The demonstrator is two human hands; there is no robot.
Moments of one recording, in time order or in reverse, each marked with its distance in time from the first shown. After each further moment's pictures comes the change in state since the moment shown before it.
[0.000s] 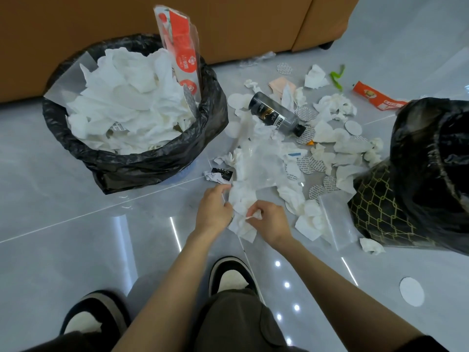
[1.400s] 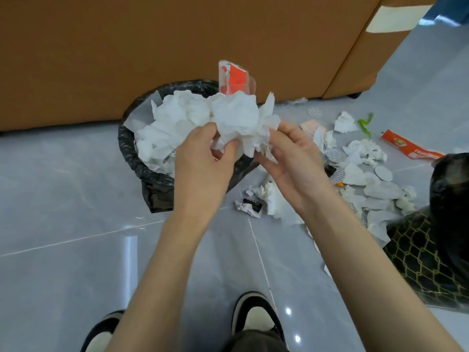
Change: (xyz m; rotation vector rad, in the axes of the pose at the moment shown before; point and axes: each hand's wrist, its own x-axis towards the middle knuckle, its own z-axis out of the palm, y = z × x) left_hand -0.042 0.095 -0.150 -0.119 0.607 0.409; right_hand 0.000 -0.206 -0.074 1.163 -0.085 -0.209
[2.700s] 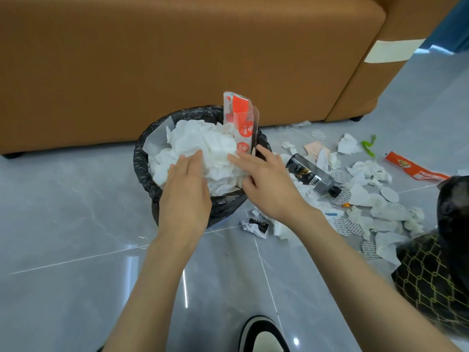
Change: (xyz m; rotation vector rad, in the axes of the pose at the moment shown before) left_hand 0.002 -0.046 -0.025 0.416 -0.087 -0.036; right_hand 0.029 0.028 0.012 -1.576 -0.326 -0.397
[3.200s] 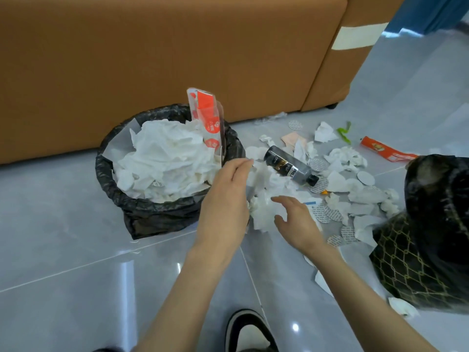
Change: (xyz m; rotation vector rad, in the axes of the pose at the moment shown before) left_hand -0.019 0.072 0.052 -0.168 -0.094 0.316; right_hand -0.080 0.116 0.043 0.160 0.028 0.450
